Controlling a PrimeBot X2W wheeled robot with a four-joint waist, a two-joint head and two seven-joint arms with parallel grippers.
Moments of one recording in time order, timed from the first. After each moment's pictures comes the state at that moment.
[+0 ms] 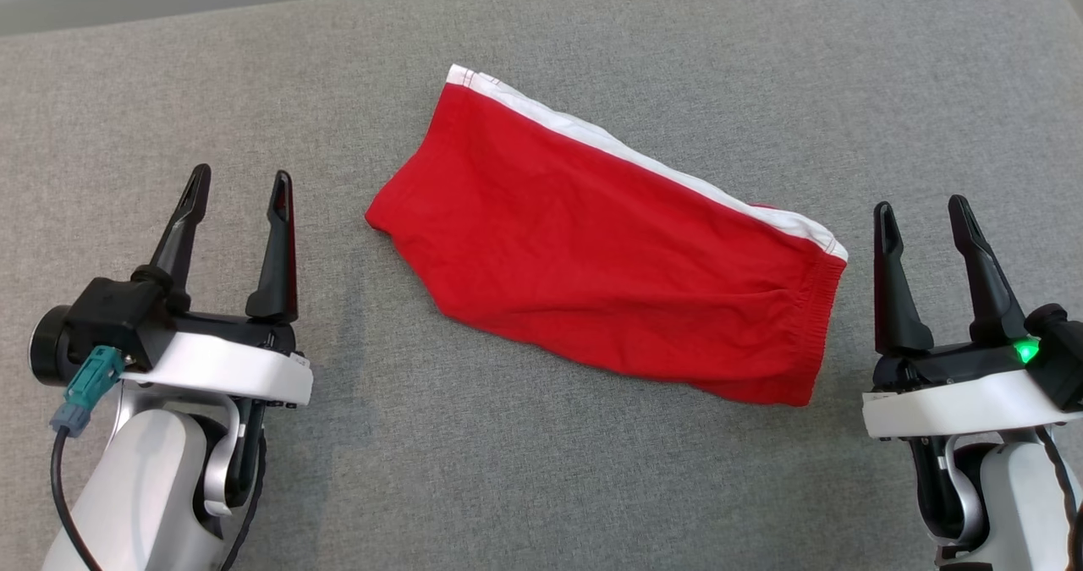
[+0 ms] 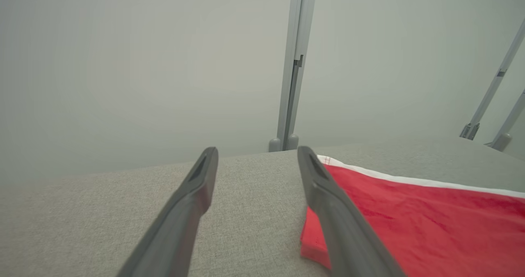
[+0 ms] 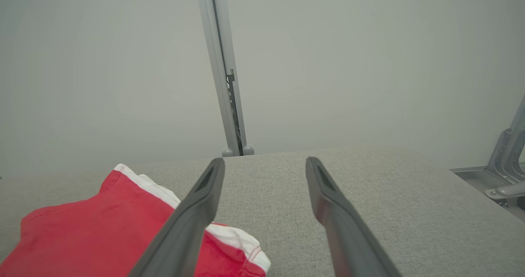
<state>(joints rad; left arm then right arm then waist) -0.35 0.31 -0.27 0.14 -0.43 0.12 -0.24 -0.24 -0.05 0.01 0.08 0.21 0.13 -0.25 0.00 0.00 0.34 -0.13</state>
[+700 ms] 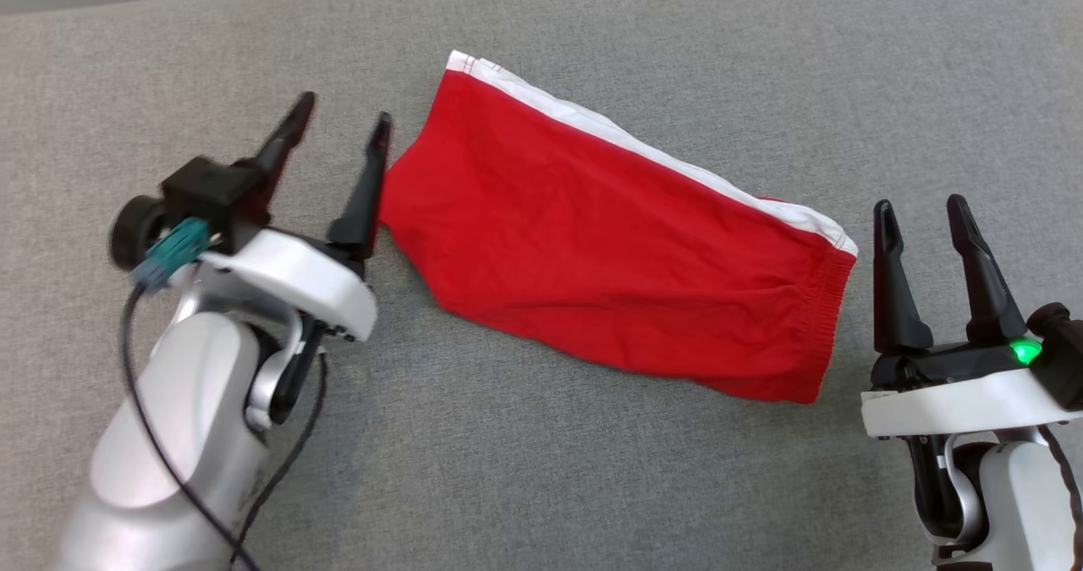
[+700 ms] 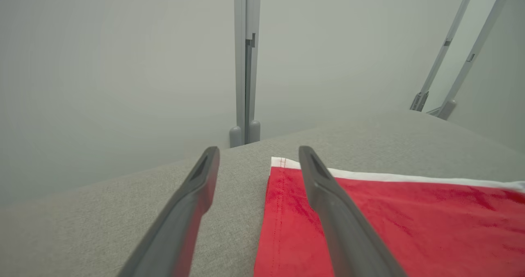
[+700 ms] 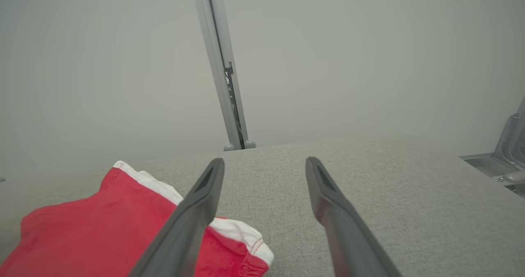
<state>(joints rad) -0.56 0.28 -0.40 0.25 -0.44 0.01 -0.09 -0.24 -0.05 0.01 0.08 0.25 0.13 -0.25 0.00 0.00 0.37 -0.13</state>
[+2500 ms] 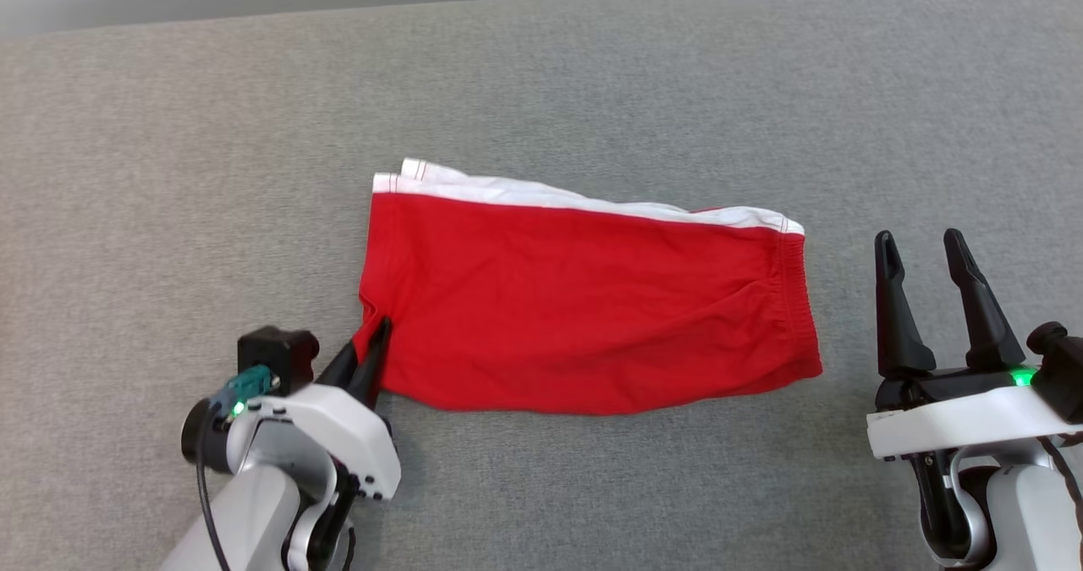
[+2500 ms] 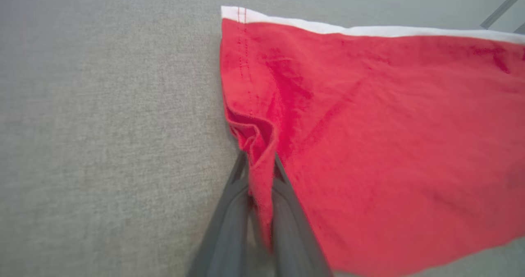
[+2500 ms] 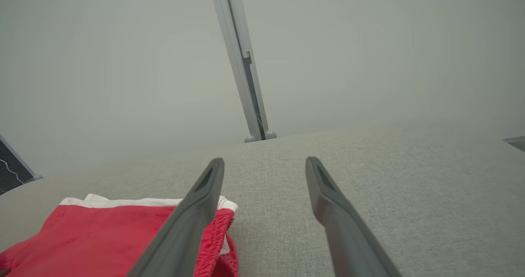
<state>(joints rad) -0.40 0.25 -0.53 0.48 -0.63 0.06 -0.07 -0.20 -0.05 0.00 0.10 0.29 0.13 -0.21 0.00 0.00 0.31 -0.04</state>
